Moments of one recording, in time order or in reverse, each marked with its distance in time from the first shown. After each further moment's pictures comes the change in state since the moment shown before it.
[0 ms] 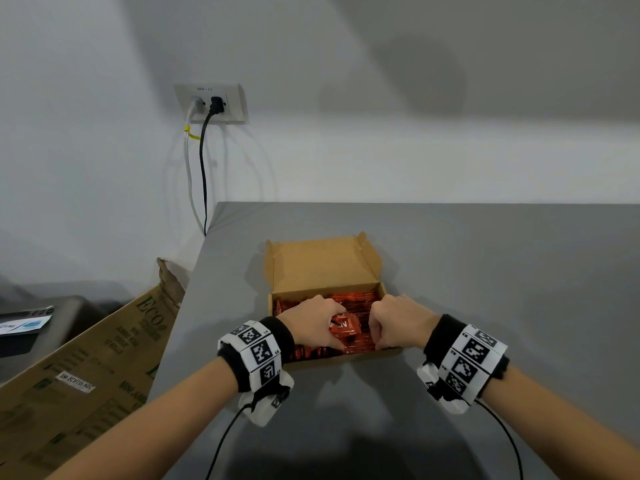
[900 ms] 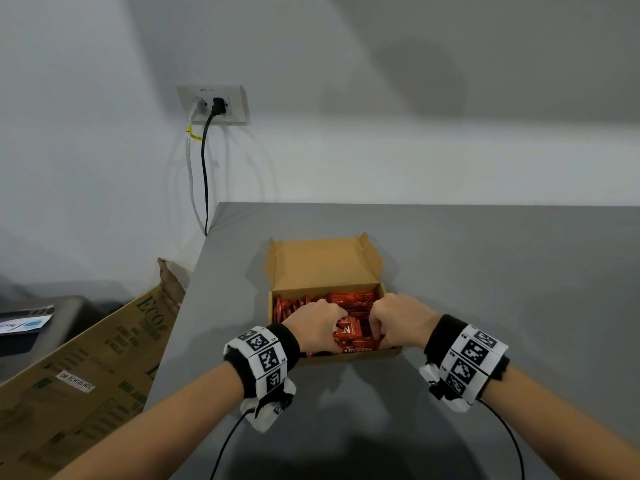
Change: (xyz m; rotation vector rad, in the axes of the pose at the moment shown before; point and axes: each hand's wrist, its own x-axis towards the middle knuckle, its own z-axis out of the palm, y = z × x) left_hand -0.002 0.007 0.008 0.160 0.065 -0.008; right_hand -0.003 0.000 -0.004 -0.015 0.002 0.002
